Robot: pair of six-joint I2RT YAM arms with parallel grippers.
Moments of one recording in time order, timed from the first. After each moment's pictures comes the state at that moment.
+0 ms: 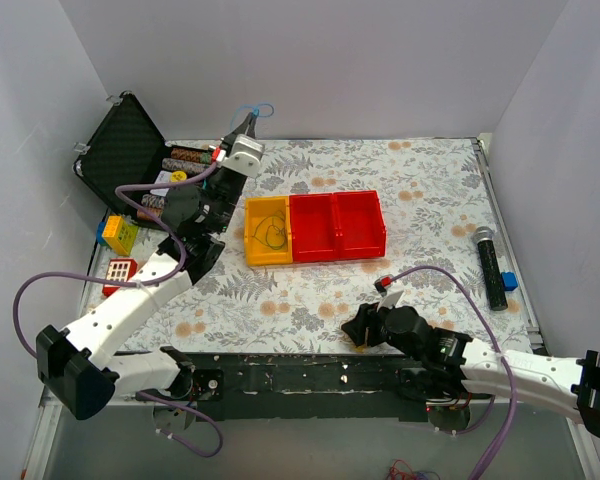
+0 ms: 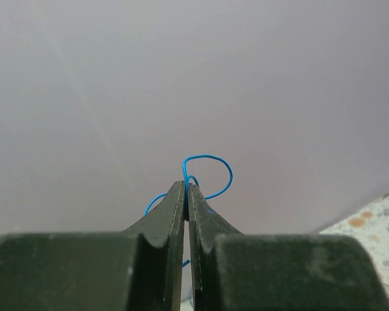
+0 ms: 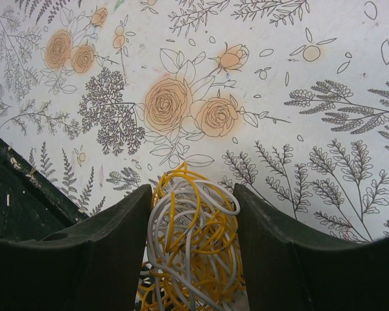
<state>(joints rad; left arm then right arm) -0.66 1.17 1.07 0.61 -0.19 0.54 1.12 0.66 0.05 0.09 0.27 0.70</state>
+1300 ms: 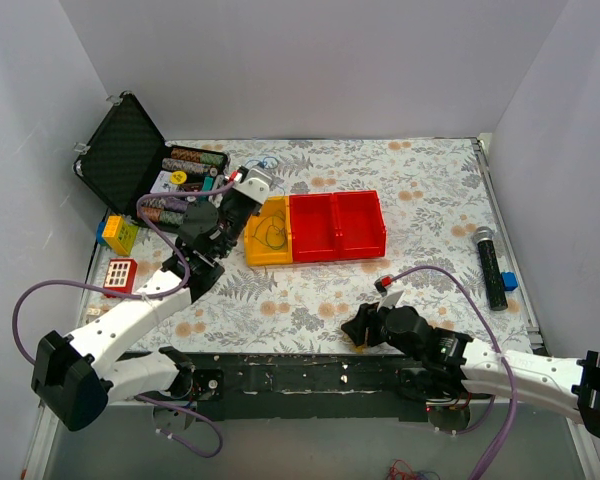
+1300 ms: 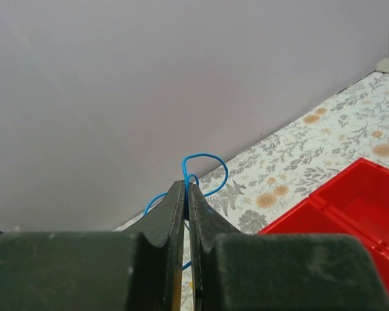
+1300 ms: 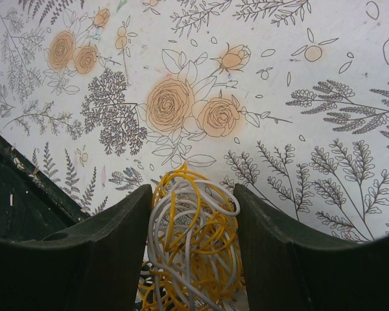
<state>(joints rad) -0.66 1.11 0.87 0.50 -0.19 0.45 1.12 0.66 0.05 0.10 0.26 0.70</state>
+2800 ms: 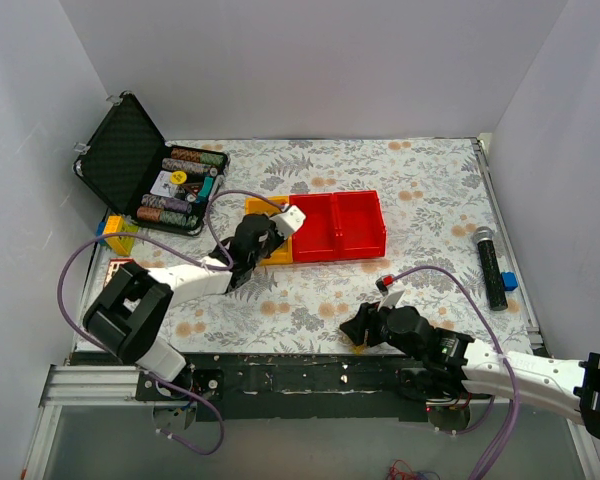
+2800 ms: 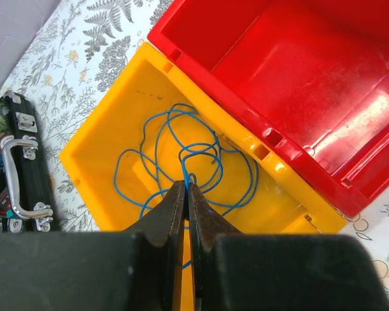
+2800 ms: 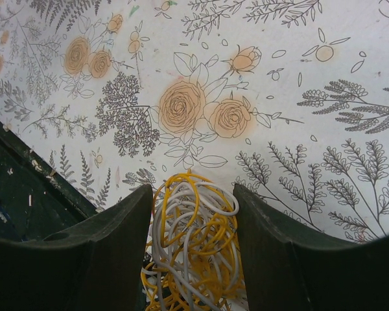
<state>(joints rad) -0.64 1.51 0.70 0.39 -0.19 0.43 1.12 0.63 0.05 0.09 0.25 0.74</state>
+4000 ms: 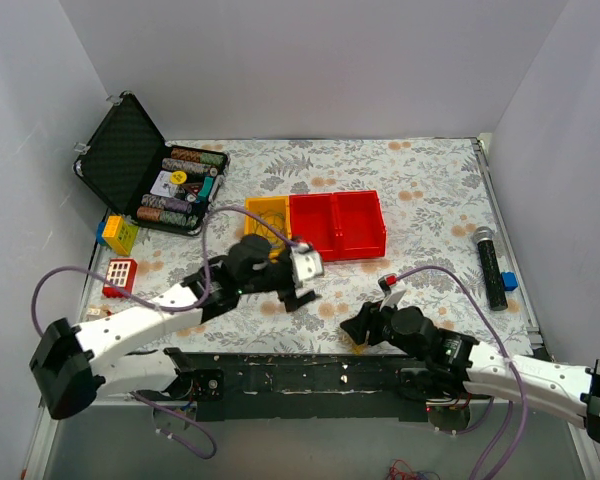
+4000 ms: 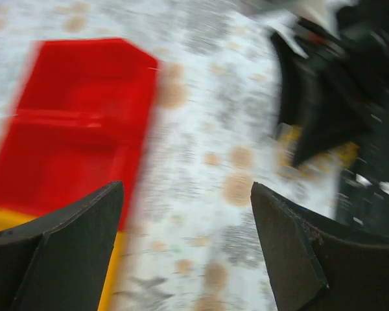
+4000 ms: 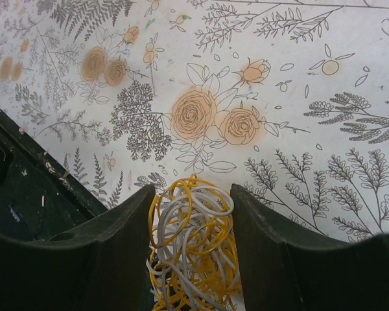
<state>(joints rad) -0.83 1.06 0.79 -0.04 0.28 0.37 1.12 0.59 0.05 0.08 0.25 0.73</state>
